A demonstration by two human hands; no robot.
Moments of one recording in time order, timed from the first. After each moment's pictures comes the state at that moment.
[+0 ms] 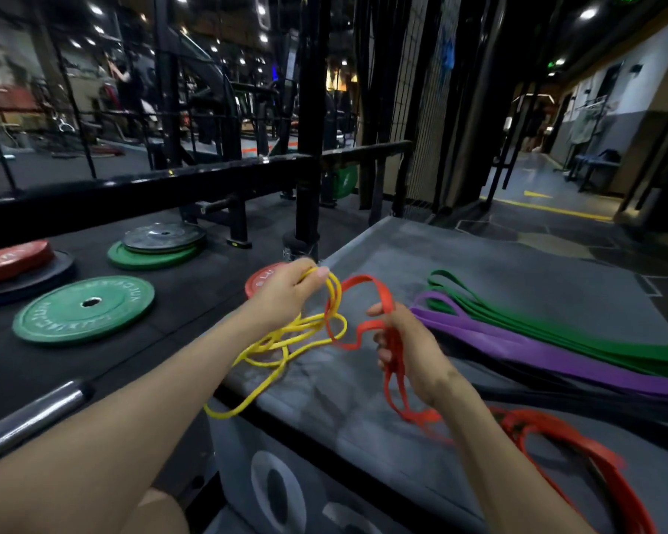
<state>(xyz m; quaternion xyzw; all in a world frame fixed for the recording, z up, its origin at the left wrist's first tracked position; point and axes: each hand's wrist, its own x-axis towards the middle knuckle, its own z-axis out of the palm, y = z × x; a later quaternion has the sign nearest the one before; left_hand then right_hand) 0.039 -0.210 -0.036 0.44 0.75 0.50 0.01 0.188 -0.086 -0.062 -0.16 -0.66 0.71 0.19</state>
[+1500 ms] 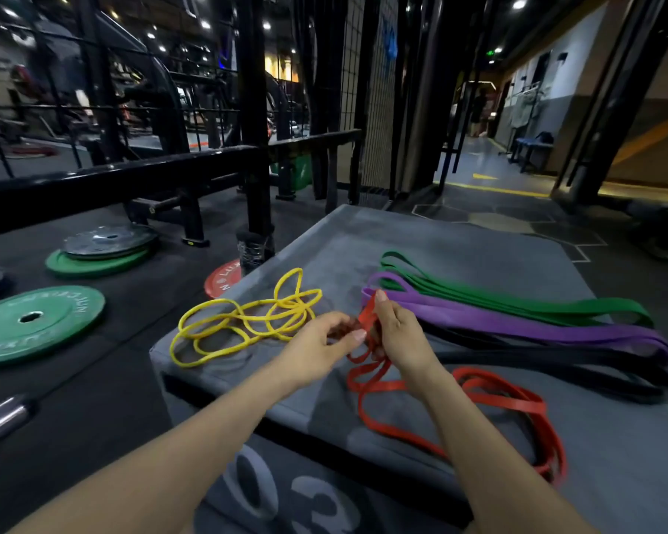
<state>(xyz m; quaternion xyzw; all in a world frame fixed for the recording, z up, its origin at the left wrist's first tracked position) 0.133 -0.166 -0.088 0.51 0.66 0.52 0.18 0.224 -0.062 -0.079 -0.23 -0.76 0.52 0.33</state>
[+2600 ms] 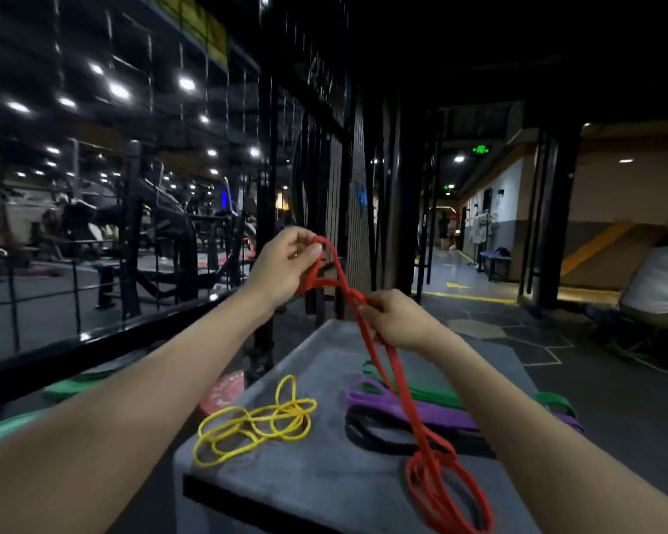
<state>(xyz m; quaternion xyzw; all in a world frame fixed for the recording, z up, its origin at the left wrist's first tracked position) 0.176 -0.257 0.176 0.51 0.56 0.65 -0.02 0.314 -0.141 0.147 -0.18 -0.92 0.24 0.27</state>
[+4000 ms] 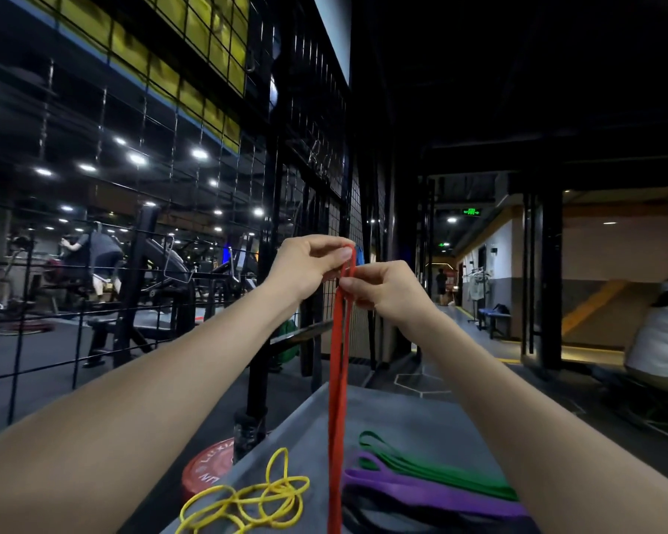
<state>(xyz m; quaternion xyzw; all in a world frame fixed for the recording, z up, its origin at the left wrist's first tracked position) 0.225 -0.262 0.268 0.53 0.52 0.67 -0.02 0.326 -0.167 0.251 0.00 -0.82 0.39 0.41</state>
